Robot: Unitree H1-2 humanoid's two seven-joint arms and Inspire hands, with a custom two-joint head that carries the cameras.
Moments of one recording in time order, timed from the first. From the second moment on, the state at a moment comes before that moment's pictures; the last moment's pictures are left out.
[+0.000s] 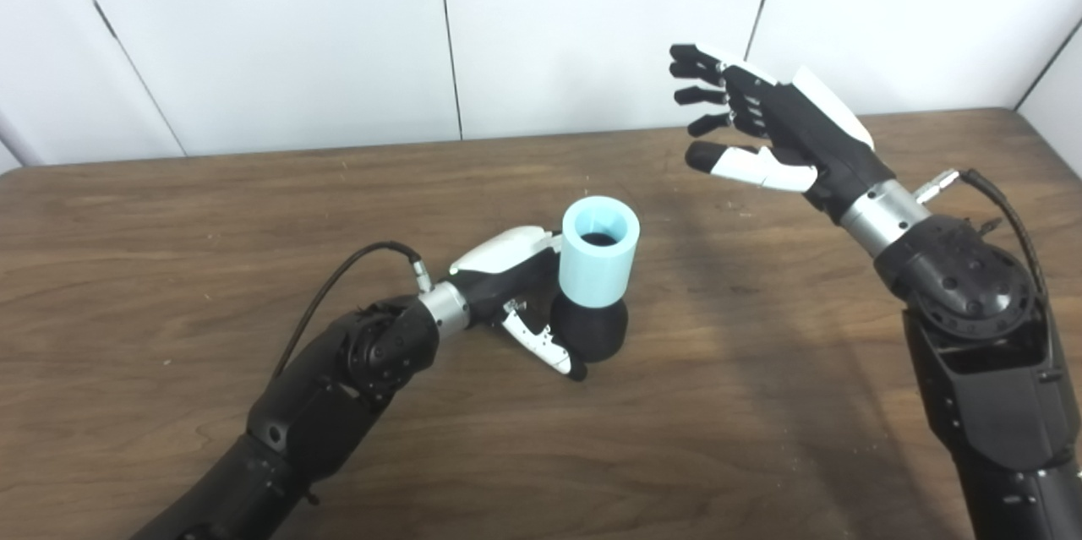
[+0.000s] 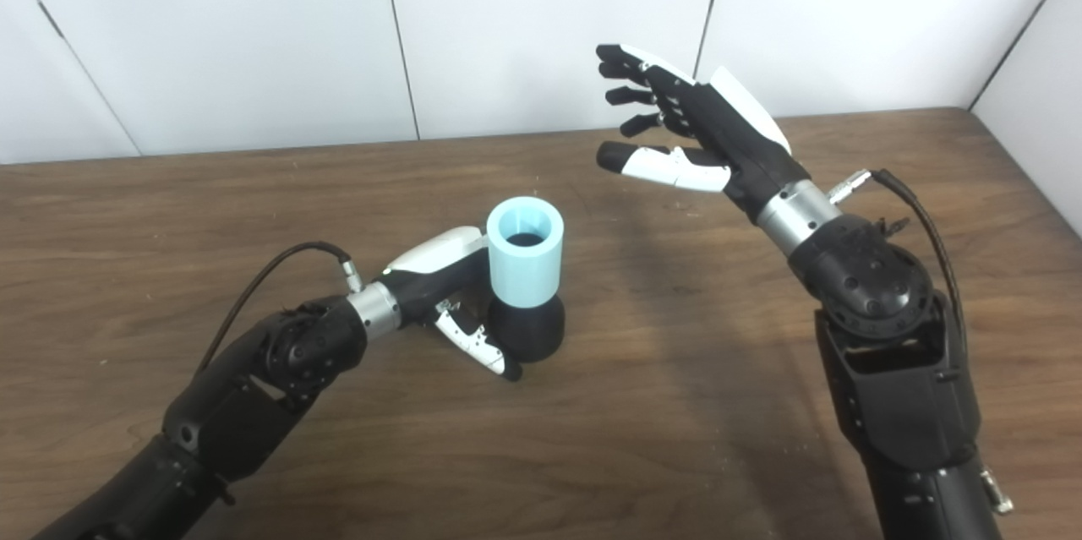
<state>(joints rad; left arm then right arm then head) -0.58 0.27 -0.62 0.26 0.44 -0.03 -0.37 -0.38 -0.37 -0.04 -0.34 -0.13 0.33 0.38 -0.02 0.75</state>
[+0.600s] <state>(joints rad) -0.44 0.28 -0.36 0.21 0.35 -0.02 -0.31 -0.29 -0.29 -0.07 -0.32 -0.09 0.44 0.27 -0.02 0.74</state>
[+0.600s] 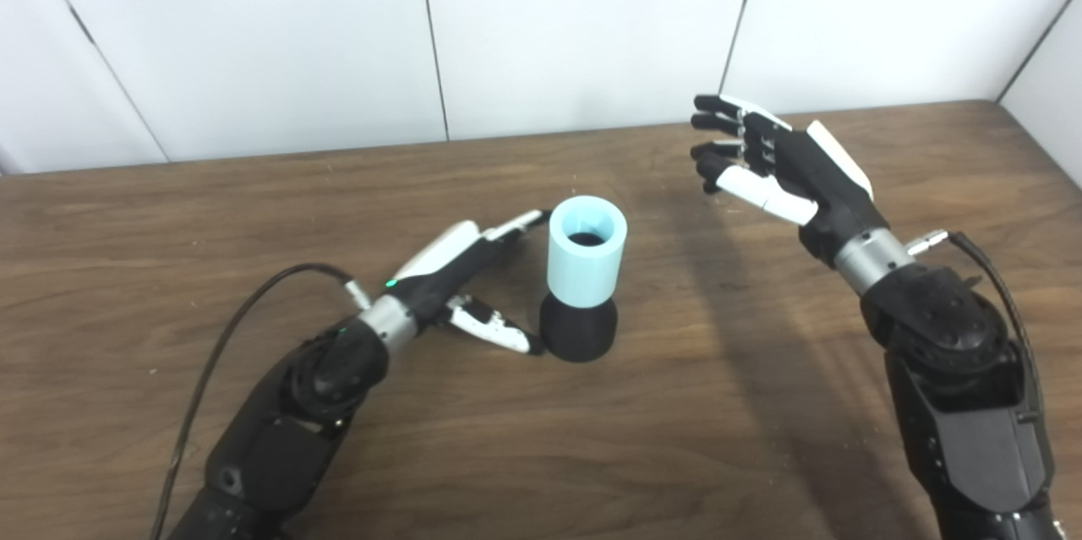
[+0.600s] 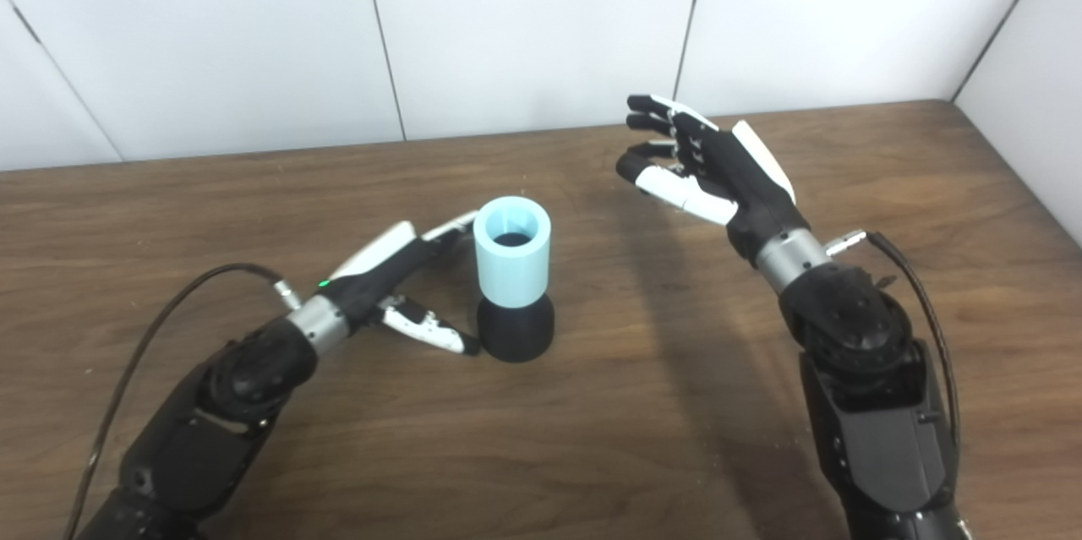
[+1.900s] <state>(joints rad) -0.27 0.05 0.08 0.05 -0.13 0.20 -0.16 -0.23 -0.19 -0.13 -0.19 0.06 0.41 0.16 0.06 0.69</state>
